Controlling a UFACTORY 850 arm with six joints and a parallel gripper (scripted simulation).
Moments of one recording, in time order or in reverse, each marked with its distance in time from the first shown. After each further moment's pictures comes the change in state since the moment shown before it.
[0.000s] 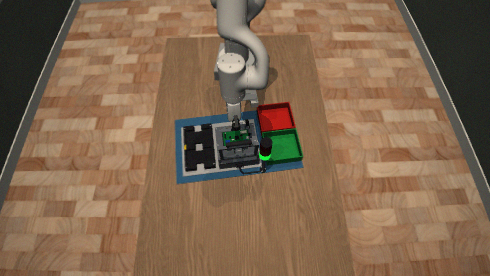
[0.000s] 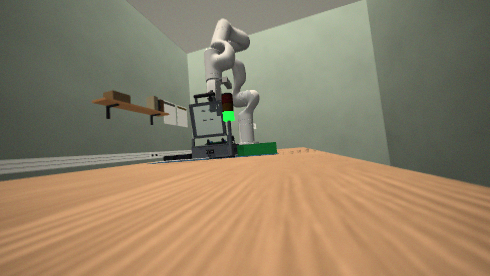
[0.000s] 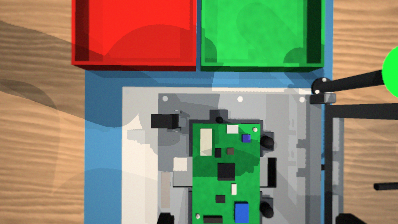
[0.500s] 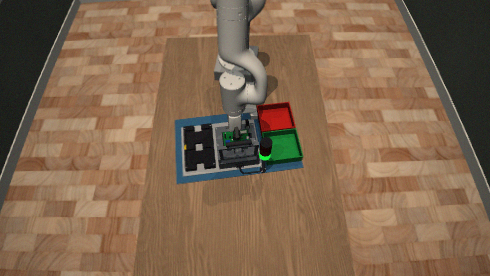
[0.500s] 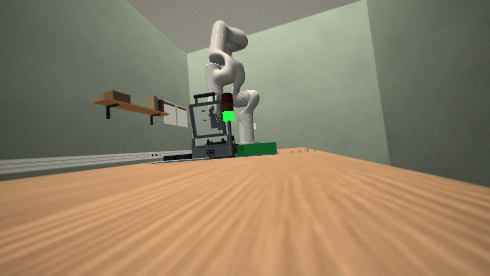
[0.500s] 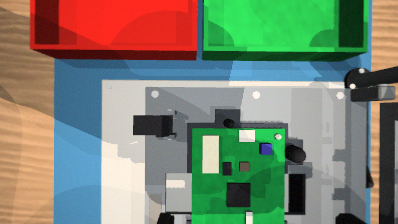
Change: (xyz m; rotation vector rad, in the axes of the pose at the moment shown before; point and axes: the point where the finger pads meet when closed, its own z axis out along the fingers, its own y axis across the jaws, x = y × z) arm 0.000 0.000 0.078 0.001 0.000 0.000
